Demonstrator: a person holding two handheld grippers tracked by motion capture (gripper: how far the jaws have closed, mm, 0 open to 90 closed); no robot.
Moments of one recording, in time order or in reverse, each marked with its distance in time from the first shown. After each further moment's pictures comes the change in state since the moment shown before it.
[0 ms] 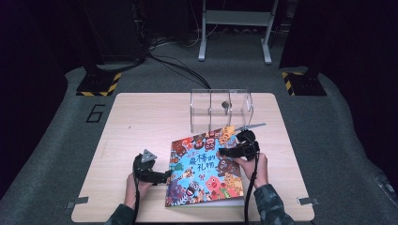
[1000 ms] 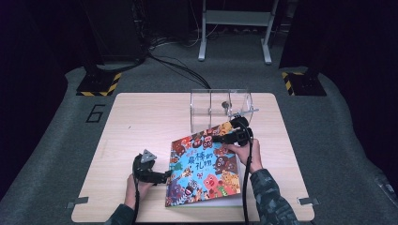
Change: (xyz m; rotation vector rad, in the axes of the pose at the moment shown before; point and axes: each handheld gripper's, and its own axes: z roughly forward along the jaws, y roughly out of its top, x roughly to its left) left arm 0.001 -0.001 -0.001 -0.002 -0.015 0.002; right arm -0.003 0.045 0.014 0.000 0.079 0.017
